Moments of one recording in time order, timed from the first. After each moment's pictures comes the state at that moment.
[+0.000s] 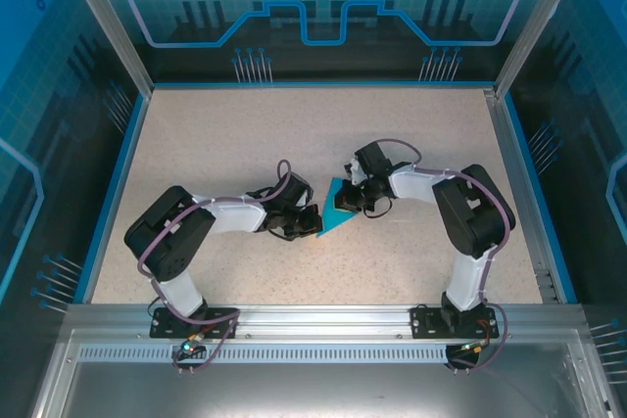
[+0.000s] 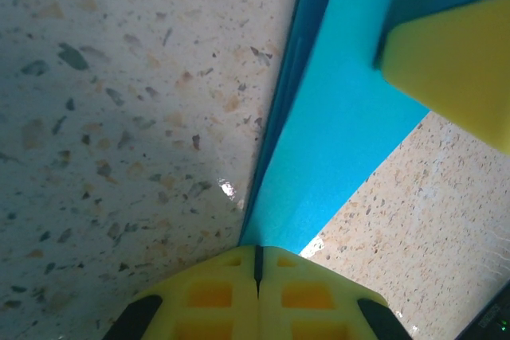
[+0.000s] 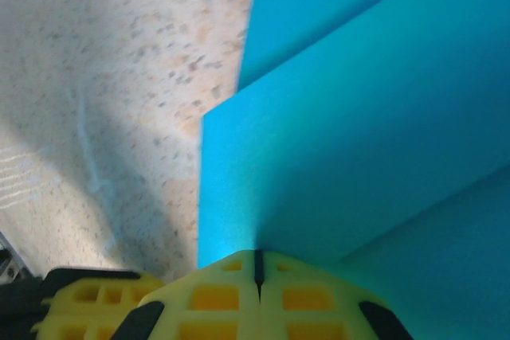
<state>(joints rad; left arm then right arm) -0.65 1.73 0.79 -0.08 0.36 -0.90 0.49 1.85 1.01 -0.28 -0.53 0.61</state>
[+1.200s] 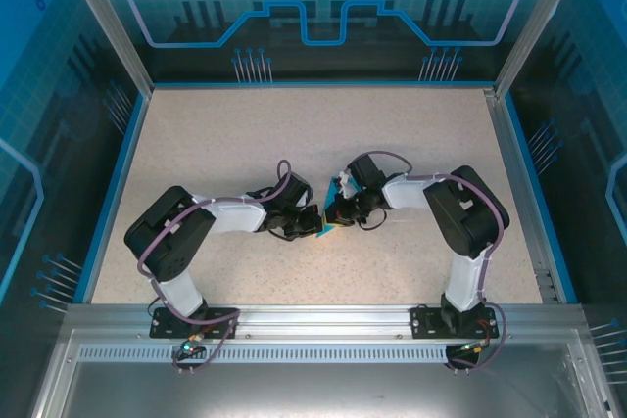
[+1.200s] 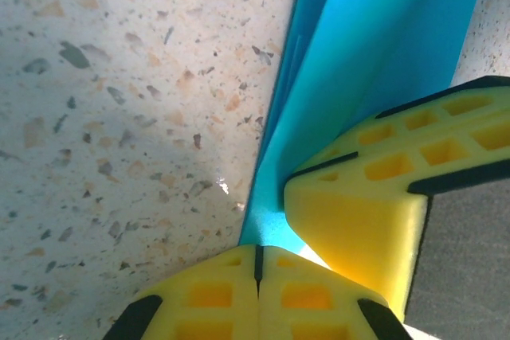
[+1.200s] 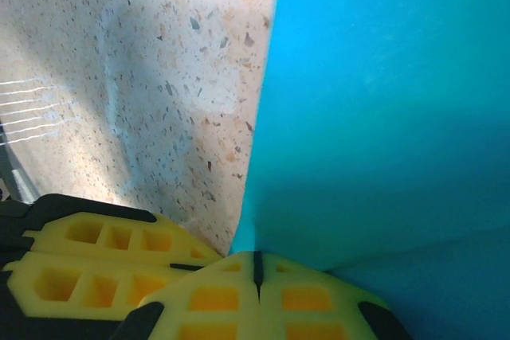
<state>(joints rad) -0.65 1.73 0.80 -0.09 0.36 -0.90 0.53 1.89 0.95 -0.20 -0.65 0.60</state>
